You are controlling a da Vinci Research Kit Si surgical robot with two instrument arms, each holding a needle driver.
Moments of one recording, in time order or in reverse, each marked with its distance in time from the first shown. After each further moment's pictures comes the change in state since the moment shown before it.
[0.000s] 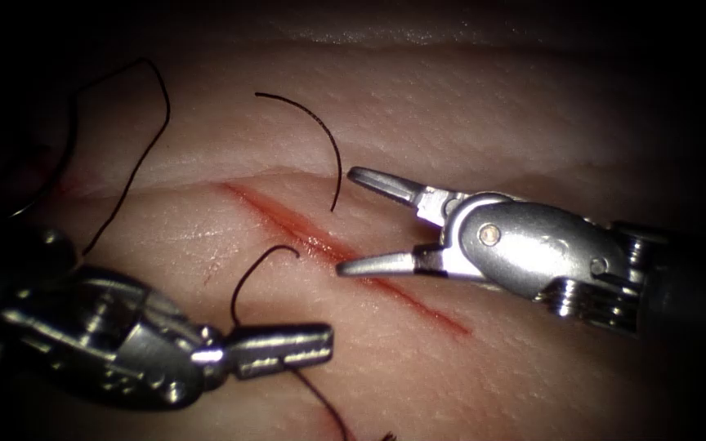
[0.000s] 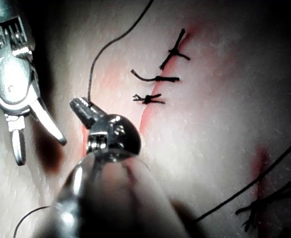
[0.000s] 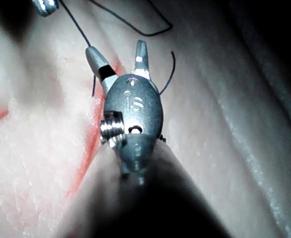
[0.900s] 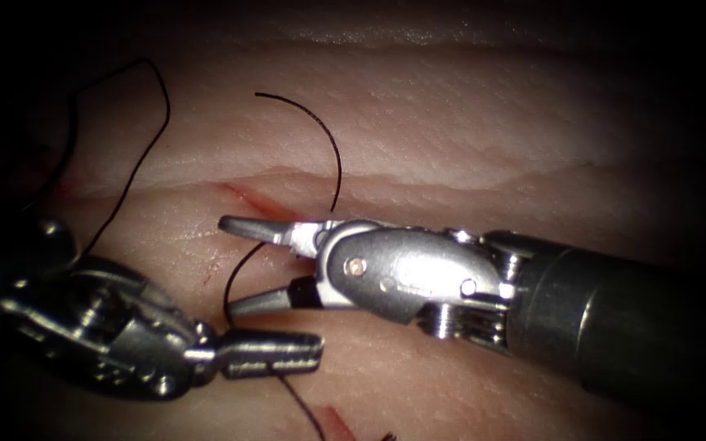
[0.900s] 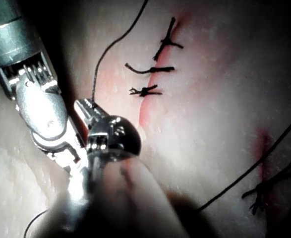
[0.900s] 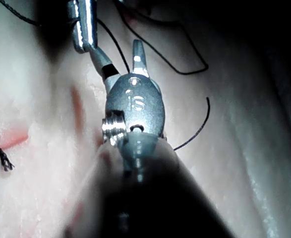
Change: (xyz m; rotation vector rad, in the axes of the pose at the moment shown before) right arm 0.000 -0.002 0.007 0.117 -0.005 -0.115; left arm -0.001 0.000 0.000 -0.074 -0.014 0.078
